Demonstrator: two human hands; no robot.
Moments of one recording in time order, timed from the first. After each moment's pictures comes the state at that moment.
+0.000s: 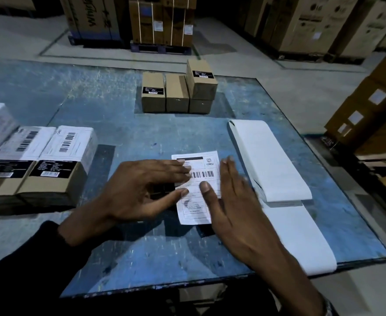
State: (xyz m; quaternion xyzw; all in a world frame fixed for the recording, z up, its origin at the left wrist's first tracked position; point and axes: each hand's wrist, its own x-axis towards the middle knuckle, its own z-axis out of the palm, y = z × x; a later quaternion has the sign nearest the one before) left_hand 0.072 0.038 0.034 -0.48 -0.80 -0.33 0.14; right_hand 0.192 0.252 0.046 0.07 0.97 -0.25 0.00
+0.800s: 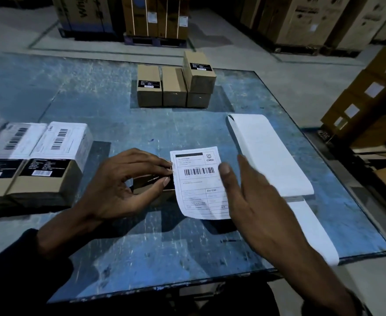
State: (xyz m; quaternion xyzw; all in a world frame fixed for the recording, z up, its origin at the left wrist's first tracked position) left_hand 0.072 0.021 0.031 -0.44 -0.79 -0.39 0.18; right_hand 0.201 0.258 0.076 0.15 0.95 -0.29 0.00
